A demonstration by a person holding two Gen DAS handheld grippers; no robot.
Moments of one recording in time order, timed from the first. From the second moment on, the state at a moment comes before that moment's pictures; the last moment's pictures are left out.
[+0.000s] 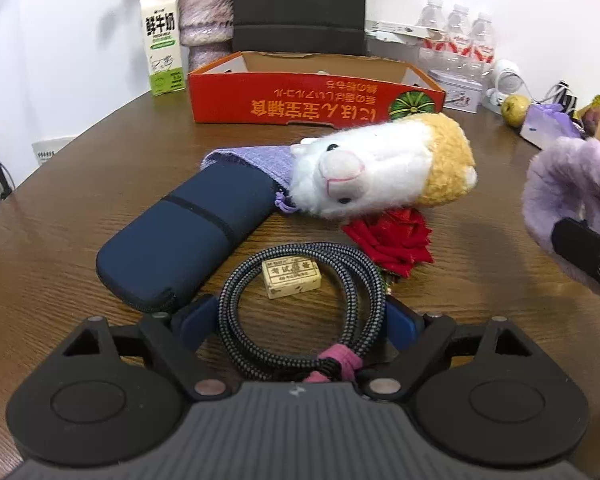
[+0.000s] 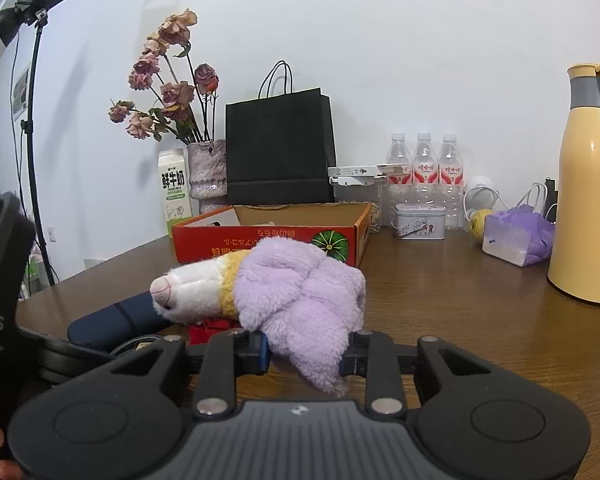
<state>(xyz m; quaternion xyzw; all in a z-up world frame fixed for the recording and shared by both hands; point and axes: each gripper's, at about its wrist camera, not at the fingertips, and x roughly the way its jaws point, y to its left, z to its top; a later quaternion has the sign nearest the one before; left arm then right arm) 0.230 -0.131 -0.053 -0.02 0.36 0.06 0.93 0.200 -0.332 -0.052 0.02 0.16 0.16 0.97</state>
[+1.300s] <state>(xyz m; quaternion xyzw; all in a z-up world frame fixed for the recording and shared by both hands) 0.166 -0.064 0.001 -0.03 0.24 -0.01 0.97 0.181 -0.275 -0.035 -0.03 0.12 0.18 0.98</state>
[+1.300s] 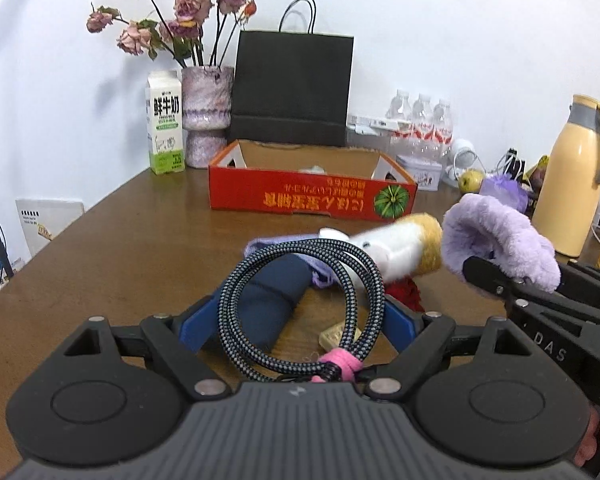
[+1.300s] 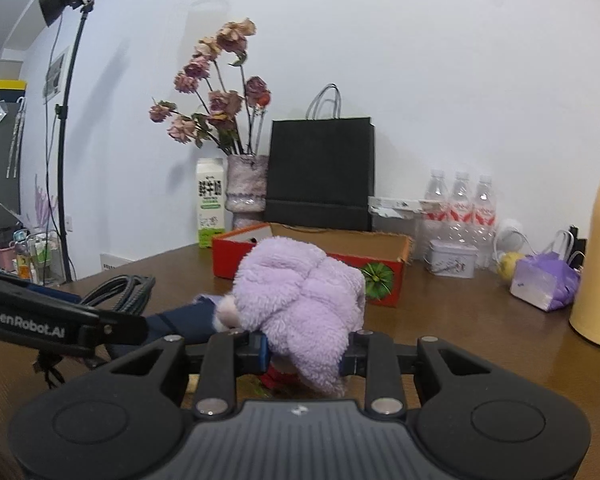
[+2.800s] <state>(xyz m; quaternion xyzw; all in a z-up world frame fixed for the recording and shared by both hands) 0.328 -0.028 0.061 -0.08 0.18 0.01 0.98 0.337 -0.229 0.026 -0.02 0.10 0.20 0.97</state>
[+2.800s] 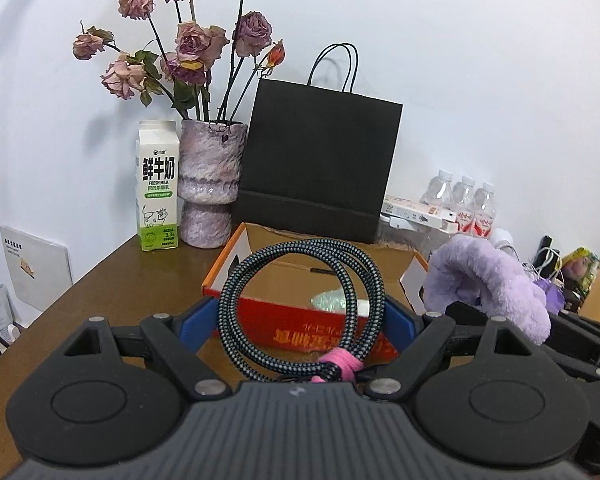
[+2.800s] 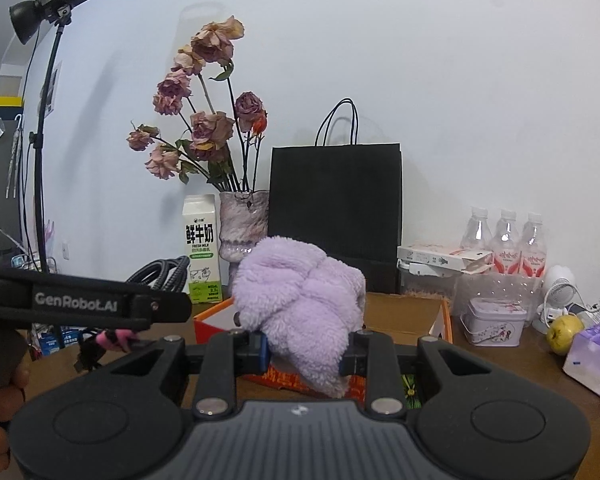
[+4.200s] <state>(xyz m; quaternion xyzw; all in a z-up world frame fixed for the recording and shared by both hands) 0.503 -0.041 0.050 -0.04 0.20 0.00 0.98 0.517 -0.239 0.016 -0.03 0.17 0.22 0.96</state>
